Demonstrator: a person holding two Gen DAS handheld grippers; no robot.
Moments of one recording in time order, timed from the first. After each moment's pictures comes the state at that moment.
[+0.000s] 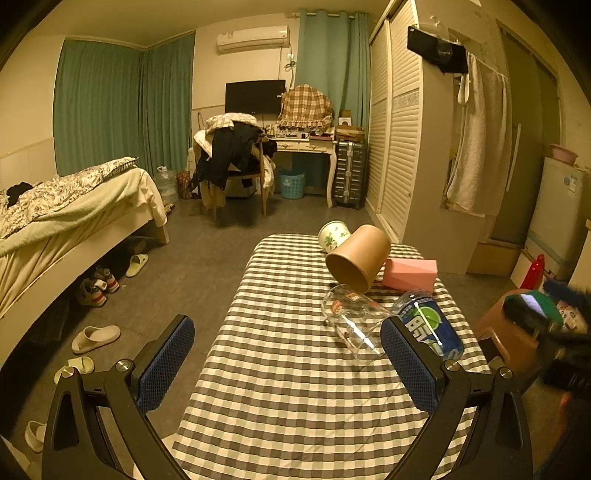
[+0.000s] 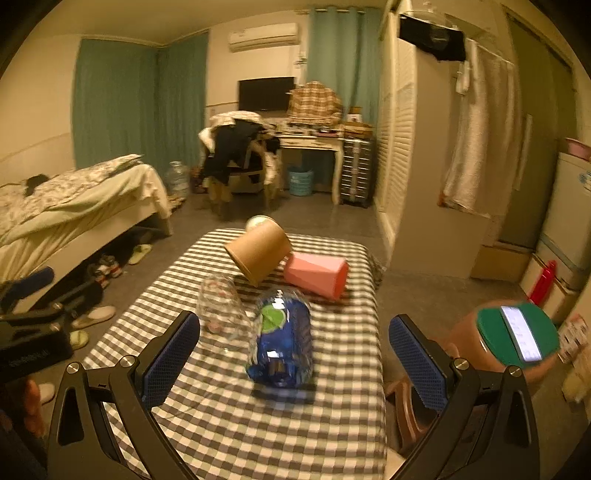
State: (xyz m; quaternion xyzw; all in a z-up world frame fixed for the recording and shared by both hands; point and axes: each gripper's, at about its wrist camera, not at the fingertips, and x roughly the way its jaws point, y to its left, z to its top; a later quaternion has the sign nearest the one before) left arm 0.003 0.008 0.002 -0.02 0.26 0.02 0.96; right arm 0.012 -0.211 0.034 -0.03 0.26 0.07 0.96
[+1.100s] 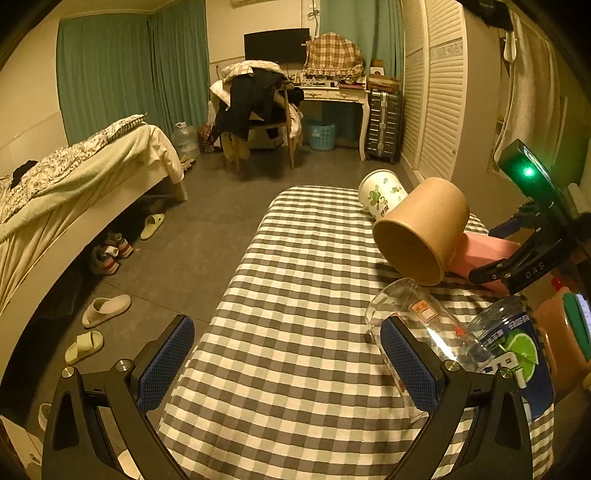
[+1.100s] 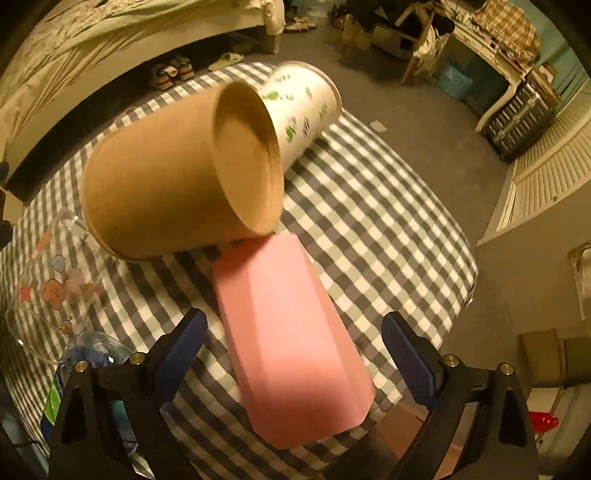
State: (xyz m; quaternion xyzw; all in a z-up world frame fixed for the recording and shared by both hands) left arm 0.129 0.005 -0.061 -0.01 0.36 0.08 0.93; right arm 0.330 -0.203 -0.094 -0.26 0.53 0.28 0.75
